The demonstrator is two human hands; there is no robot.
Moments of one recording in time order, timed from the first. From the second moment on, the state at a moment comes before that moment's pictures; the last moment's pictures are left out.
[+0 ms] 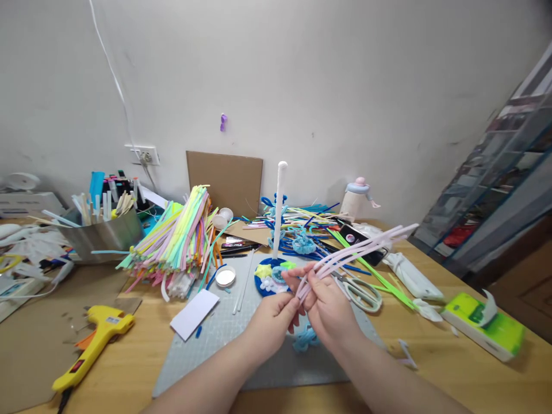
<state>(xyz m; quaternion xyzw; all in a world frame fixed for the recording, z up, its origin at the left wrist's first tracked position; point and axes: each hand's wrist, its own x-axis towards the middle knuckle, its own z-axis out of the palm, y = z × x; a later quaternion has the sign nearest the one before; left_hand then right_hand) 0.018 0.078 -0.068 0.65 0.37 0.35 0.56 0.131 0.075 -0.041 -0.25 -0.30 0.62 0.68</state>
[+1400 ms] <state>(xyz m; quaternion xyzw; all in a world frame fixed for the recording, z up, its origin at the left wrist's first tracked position) -0.002 0.089 -0.074 0.73 0.50 0.39 0.27 0.137 0.085 -0.069 -0.26 -0.28 0.69 0.62</state>
